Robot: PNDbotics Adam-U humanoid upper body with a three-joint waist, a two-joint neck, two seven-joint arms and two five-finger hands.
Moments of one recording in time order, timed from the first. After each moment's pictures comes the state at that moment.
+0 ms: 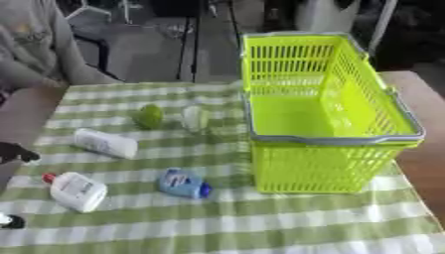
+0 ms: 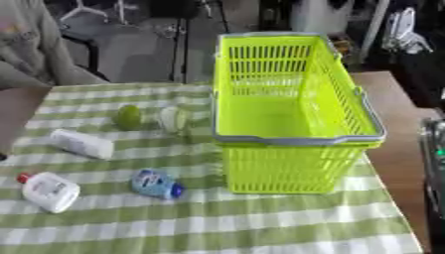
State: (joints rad) left arm -0.24 0.80 -0.01 -1.52 -0.83 -0.34 -0.52; right arm -0.41 -0.33 -0.12 -1.98 0.47 -0.15 -0.21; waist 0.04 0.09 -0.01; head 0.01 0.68
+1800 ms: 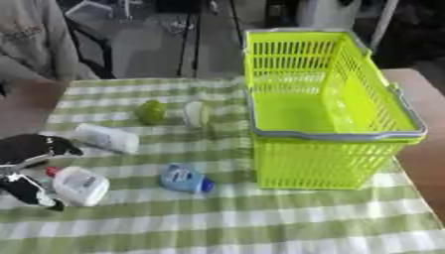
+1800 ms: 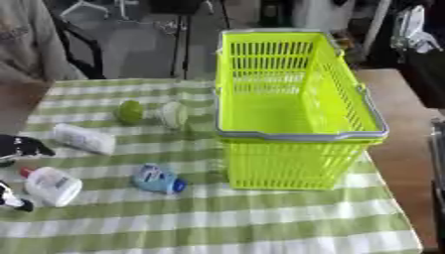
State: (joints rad) left arm -0.46 0.68 -0.14 -1.14 -1.00 -0.56 -0.32; right arm -0.41 -0.32 -0.10 -1.98 0.46 -0.15 -0.20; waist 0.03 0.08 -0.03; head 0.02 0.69
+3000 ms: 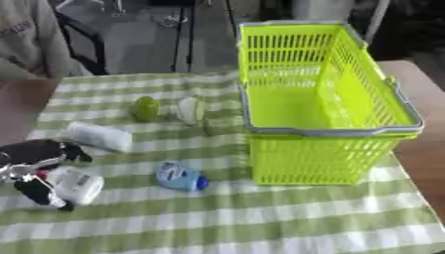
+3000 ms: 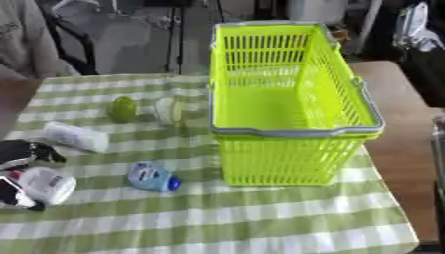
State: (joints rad) left arm -0.52 0.63 -0.14 -1.01 -1.00 -0.59 -0.42; right arm -0.42 -0.32 -0.10 -1.98 0.45 -0.16 -0.20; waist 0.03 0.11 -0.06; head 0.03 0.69
